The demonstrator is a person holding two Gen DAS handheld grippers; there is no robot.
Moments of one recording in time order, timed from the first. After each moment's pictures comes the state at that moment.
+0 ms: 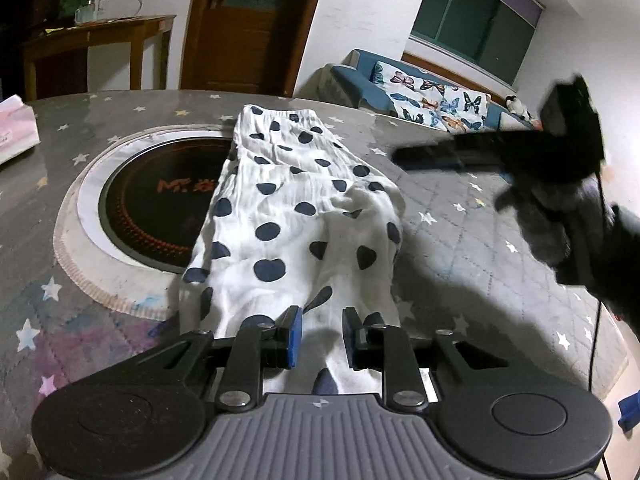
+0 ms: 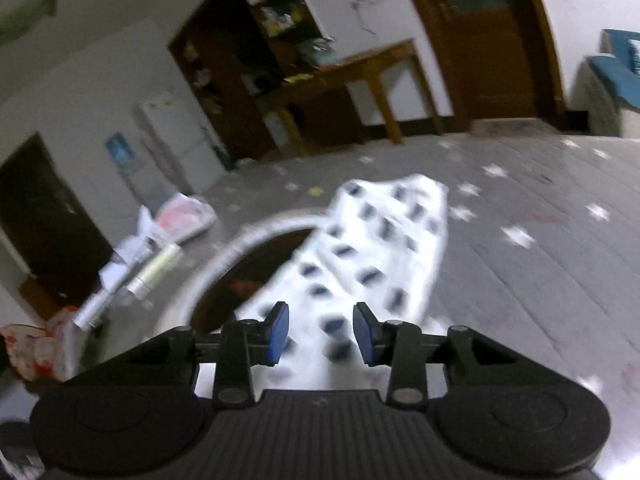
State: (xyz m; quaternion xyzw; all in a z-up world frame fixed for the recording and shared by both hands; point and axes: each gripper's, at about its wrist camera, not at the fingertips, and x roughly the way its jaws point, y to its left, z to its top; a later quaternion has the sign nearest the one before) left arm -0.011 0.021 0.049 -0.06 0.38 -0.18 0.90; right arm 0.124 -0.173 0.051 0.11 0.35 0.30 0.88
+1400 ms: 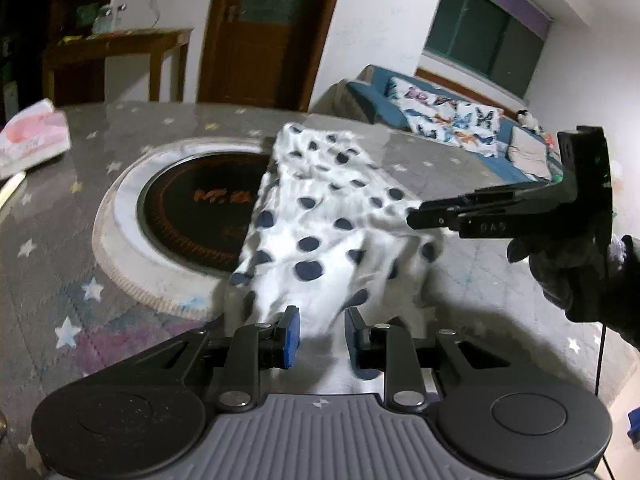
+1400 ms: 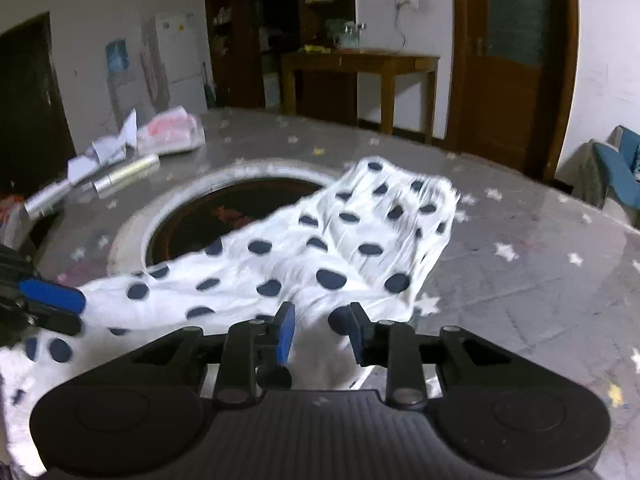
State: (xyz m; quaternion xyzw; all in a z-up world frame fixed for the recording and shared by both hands) left arm -0.019 0.048 0.052 -0.07 0.37 -0.15 0.92; right arm 0.092 -0.117 0.037 -0.08 0.34 0.28 0.89
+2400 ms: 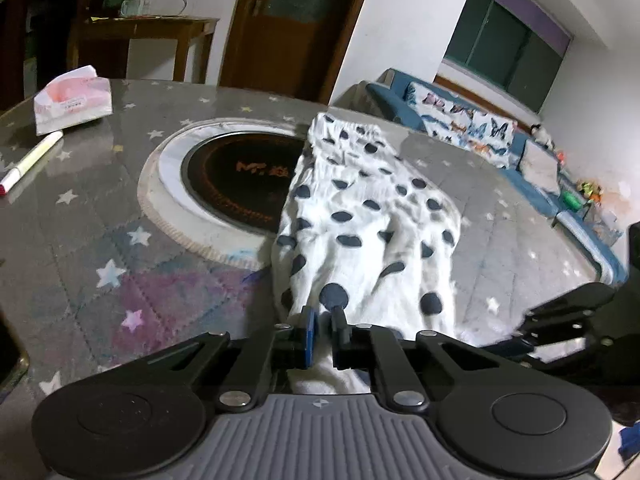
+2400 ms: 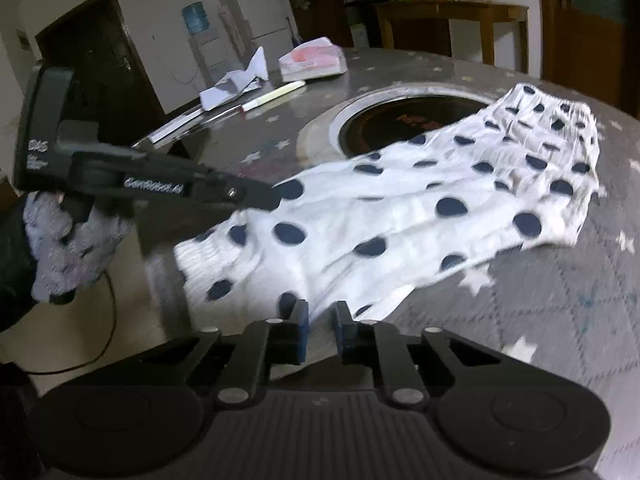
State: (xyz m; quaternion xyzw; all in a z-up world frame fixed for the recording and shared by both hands) left arm -0.054 0.078 0.044 -0.09 0.37 -0.13 0.91; right arm -0.047 -0.065 0.029 -0.06 0.41 0.41 0.81
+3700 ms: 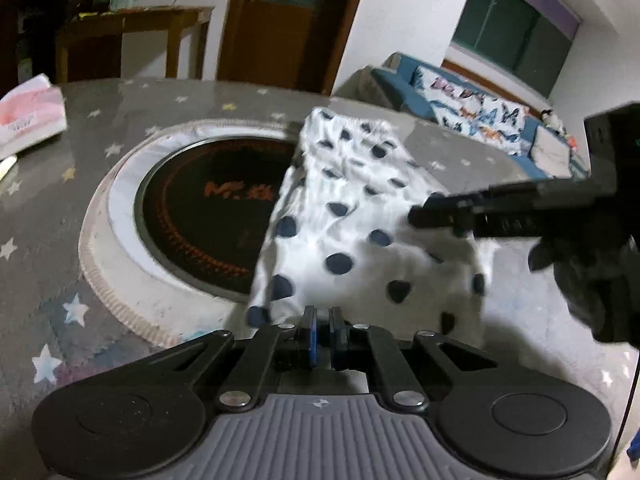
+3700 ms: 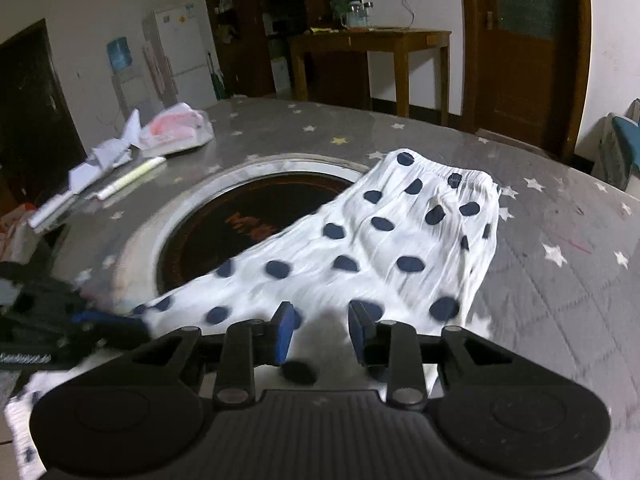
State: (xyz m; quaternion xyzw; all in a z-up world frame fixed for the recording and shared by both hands) left arm 0.034 0.047 0.033 -0.08 0.39 -0.12 0.91; right arm 0.133 -0.085 0.036 -0.06 0.37 0.30 0.88
